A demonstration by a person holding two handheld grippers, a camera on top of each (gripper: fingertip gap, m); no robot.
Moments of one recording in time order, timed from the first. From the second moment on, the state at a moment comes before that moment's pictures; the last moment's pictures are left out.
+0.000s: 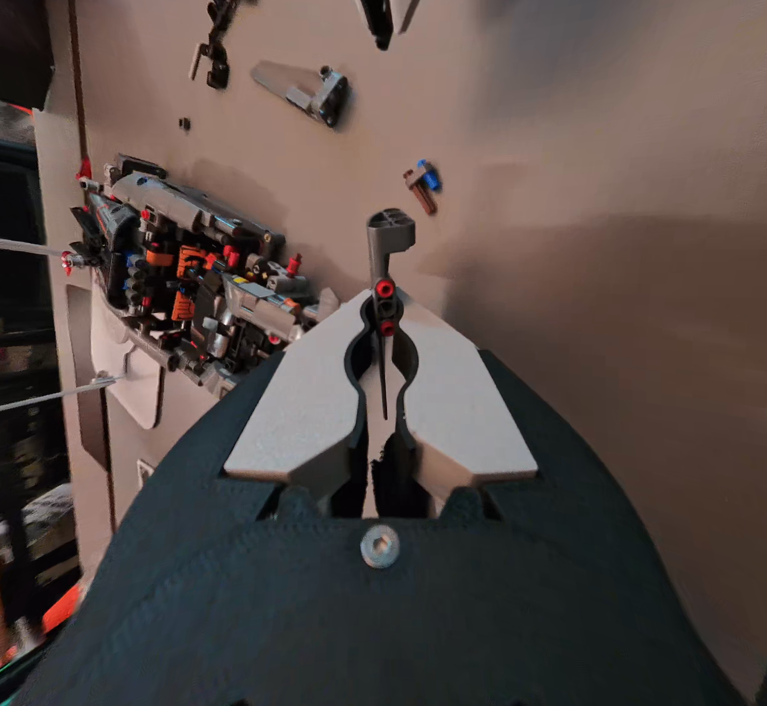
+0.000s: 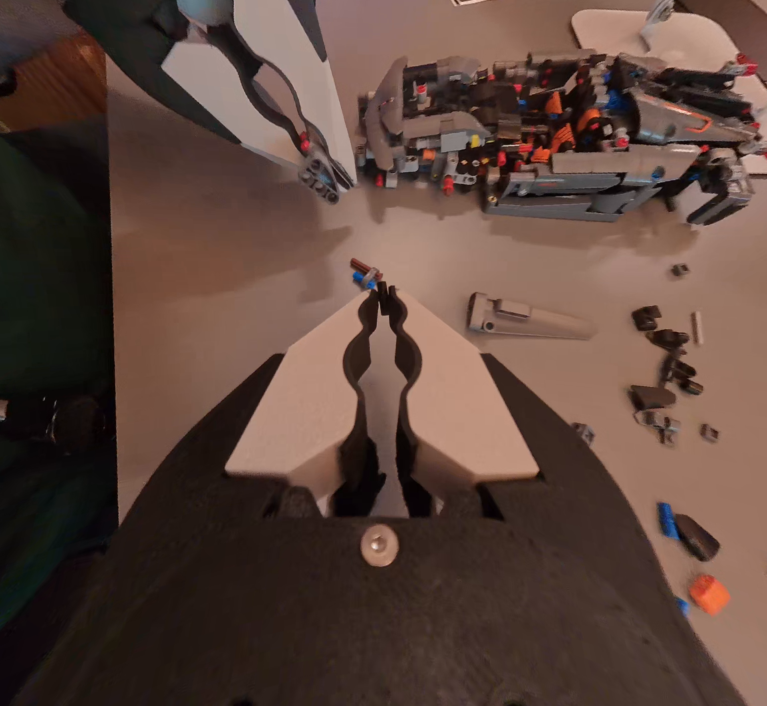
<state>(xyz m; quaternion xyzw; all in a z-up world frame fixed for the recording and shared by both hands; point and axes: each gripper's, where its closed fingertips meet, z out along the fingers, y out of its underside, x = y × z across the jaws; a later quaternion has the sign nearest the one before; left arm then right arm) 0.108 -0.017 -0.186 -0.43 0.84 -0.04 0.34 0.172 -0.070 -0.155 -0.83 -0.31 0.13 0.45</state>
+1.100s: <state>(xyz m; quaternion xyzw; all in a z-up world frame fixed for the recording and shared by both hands) 0.108 -0.027 -0.203 -0.38 0.81 -0.02 0.45 0.194 -0.046 -0.168 -0.82 -0.30 0.11 0.48</state>
